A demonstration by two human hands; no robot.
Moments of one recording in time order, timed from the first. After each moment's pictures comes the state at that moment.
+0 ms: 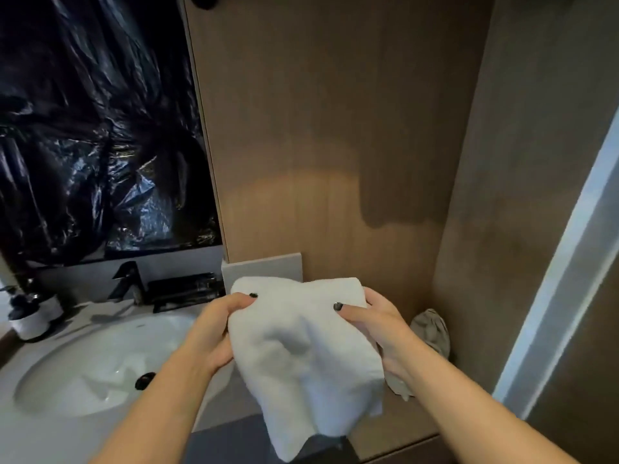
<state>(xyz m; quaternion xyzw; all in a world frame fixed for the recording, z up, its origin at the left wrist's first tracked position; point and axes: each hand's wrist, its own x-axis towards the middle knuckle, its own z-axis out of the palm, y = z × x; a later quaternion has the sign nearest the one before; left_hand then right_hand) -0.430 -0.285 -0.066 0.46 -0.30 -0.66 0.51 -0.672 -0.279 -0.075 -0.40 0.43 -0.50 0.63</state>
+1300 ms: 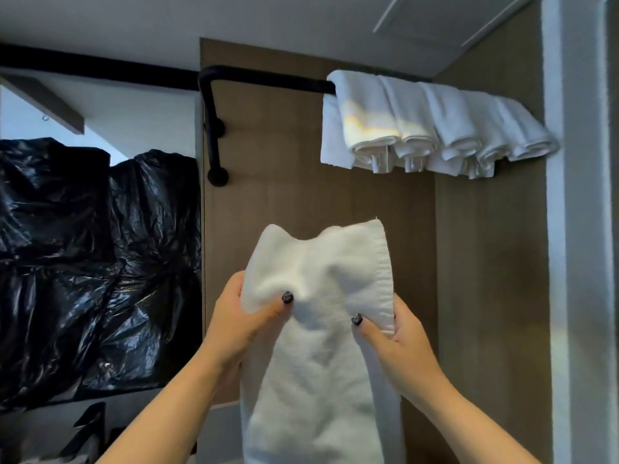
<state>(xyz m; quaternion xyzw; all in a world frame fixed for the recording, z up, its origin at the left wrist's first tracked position) -0.507 -0.282 0.118 0.30 -0.61 -0.33 0.66 -0.732 -0.278 0.088 -0.67 0.29 -0.64 0.24</state>
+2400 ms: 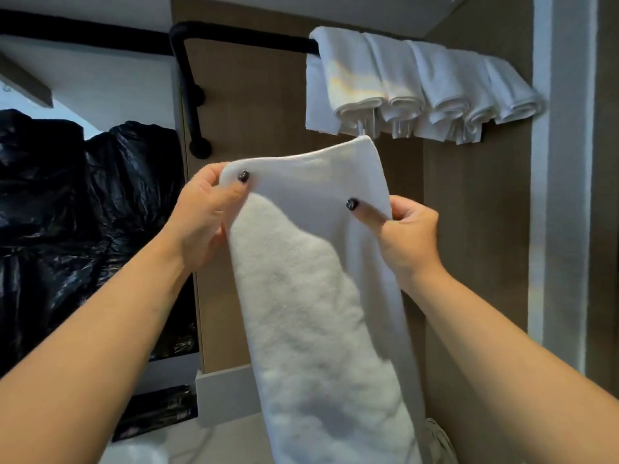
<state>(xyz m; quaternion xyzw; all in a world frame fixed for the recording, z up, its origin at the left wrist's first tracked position) -0.480 -0.301 0.206 0.22 -0.67 -0.31 0.64 -0.736 -0.275 0.163 -0.58 0.22 -0.75 0.20</state>
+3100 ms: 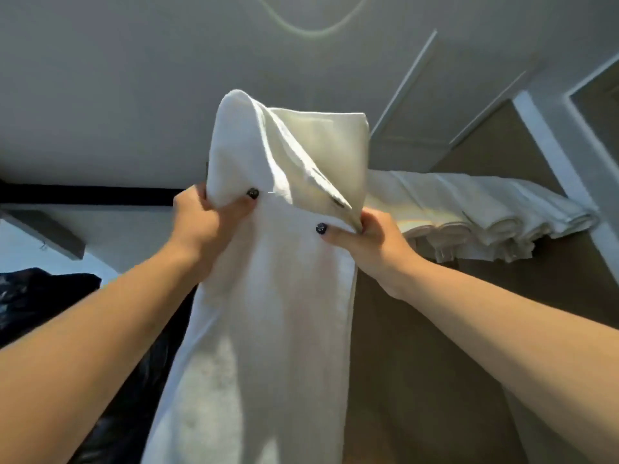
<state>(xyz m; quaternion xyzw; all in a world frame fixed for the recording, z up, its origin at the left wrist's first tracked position) -0.450 -0.357 0.383 0.23 -0.62 -0.01 0.75 -0.669 -0.383 0.344 -0.70 0.18 -0.69 0.05</state>
